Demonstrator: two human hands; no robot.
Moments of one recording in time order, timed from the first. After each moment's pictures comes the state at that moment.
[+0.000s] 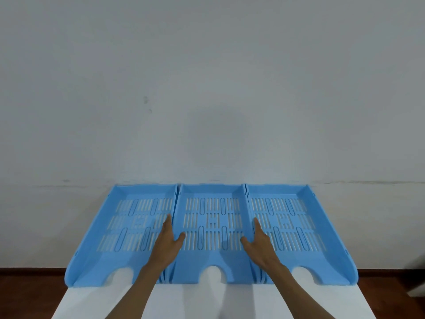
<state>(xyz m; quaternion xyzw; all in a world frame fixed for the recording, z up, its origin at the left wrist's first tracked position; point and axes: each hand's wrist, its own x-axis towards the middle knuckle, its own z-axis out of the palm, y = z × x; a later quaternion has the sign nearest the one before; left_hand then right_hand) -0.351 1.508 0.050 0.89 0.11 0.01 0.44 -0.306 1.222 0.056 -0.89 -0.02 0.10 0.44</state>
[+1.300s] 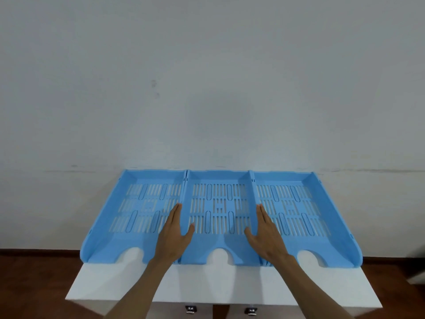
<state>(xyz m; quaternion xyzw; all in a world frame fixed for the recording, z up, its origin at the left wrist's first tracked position) -0.376 1.506 0.040 0.93 0.09 0.10 0.35 -0.322 1.225 0.049 -0.96 -0.10 0.03 0.27</state>
